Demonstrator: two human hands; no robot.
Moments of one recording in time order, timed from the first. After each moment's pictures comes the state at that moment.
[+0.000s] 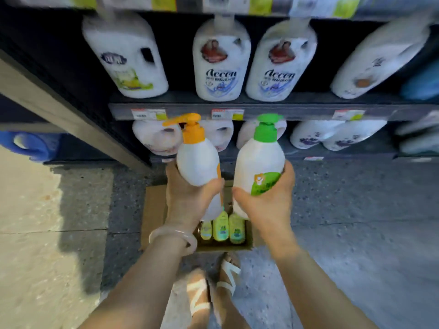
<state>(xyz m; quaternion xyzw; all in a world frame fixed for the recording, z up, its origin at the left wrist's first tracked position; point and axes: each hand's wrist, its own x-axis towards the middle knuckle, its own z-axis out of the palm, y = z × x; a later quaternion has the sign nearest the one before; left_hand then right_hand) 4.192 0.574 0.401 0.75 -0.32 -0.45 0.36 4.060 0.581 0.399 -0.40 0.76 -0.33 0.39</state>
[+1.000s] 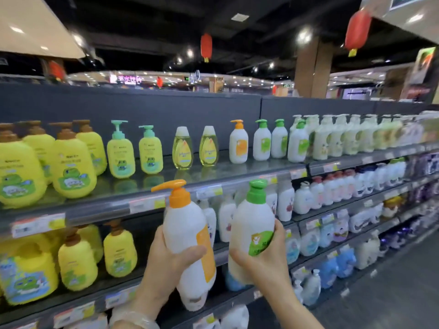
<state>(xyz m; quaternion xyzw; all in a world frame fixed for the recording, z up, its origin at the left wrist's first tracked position) 3.913 0.549 0.814 0.35 -0.58 -0.52 0.52 3.733 0.602 0.798 -0.43 0.62 -0.62 0.20</state>
